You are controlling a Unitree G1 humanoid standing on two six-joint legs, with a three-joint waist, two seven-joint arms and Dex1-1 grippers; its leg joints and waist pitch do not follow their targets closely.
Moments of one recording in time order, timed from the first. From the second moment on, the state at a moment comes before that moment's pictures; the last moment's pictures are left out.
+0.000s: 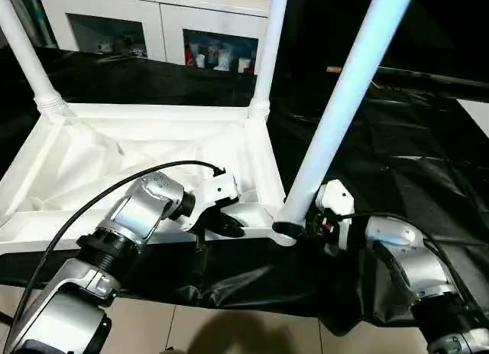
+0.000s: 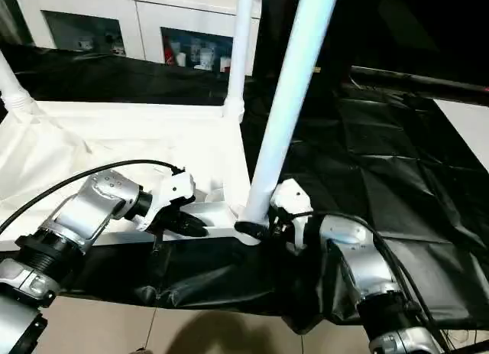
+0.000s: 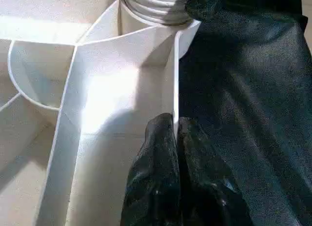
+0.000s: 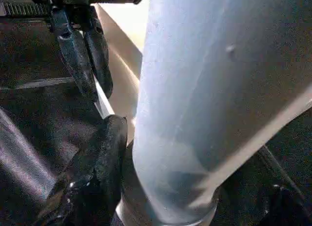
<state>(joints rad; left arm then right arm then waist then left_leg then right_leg) -0.66 0.41 -0.40 0.47 0.07 0.37 -1.30 -0.35 -0.37 0.17 0.40 0.15 -0.02 1.00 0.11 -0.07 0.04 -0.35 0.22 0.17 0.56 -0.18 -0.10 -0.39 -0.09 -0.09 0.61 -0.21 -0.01</state>
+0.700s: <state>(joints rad) -0.65 0.41 -0.40 0.46 0.07 0.38 -1.30 -0.34 -0.36 0.17 0.42 0.18 -0.03 1.01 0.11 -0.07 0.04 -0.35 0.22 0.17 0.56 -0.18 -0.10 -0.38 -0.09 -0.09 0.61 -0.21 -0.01</state>
